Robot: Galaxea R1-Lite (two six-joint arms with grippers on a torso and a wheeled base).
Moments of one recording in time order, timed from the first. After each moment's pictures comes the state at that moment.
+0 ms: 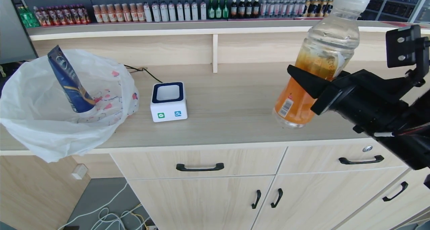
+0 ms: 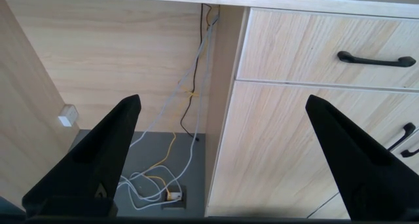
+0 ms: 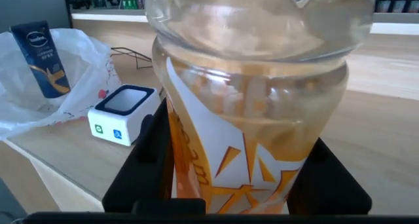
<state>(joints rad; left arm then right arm) 0.00 0.00 0.00 0.00 0.00 0.00 0.54 1.52 -0.68 -1.18 0.04 -0.03</state>
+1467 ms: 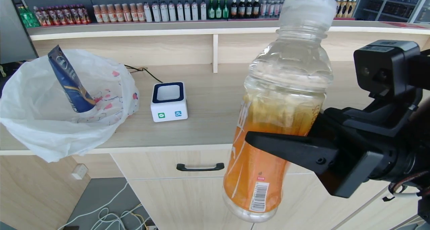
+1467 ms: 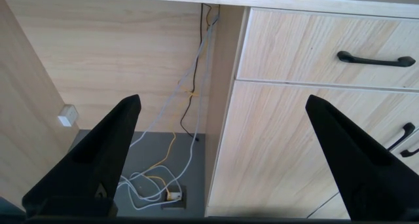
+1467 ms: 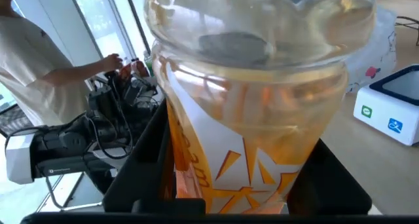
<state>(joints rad) 0.00 0.00 0.00 0.00 0.00 0.00 0.73 1.56 -0.66 -1.24 0.73 0.32</state>
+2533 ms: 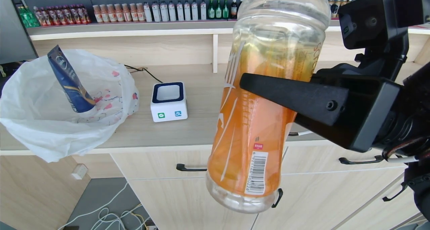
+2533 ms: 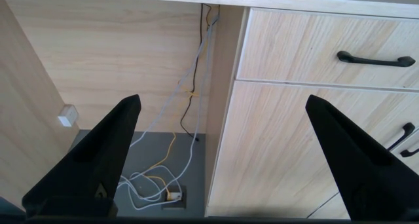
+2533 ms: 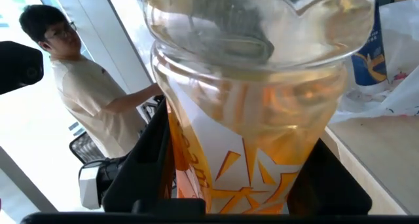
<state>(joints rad) 0.00 0.00 0.00 0.00 0.00 0.00 0.75 1.60 -0.86 -1.24 0.80 0.60</state>
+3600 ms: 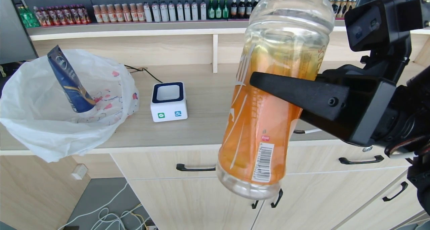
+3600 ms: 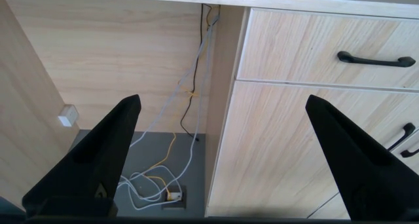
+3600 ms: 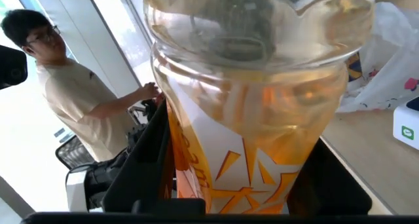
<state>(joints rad) 0.00 0.00 0.00 0.00 0.00 0.00 0.69 1.59 -0.82 -1.24 0.79 0.60</state>
